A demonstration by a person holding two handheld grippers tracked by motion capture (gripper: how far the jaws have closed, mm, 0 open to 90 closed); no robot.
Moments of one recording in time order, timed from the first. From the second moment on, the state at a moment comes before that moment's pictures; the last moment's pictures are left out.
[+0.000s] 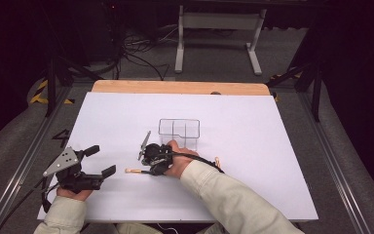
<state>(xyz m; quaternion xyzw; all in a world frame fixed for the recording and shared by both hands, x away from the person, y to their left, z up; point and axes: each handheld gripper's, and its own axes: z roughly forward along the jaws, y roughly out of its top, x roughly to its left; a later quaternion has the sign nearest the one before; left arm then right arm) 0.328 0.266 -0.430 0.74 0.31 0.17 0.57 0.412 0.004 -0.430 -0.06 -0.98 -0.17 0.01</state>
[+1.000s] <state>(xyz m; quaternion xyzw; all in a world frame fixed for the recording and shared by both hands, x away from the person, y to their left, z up) 0.329 0.265 -0.431 0.74 0.31 0.17 0.57 0.410 -0.009 -0.385 -0.09 -0.97 -0.22 0.00</state>
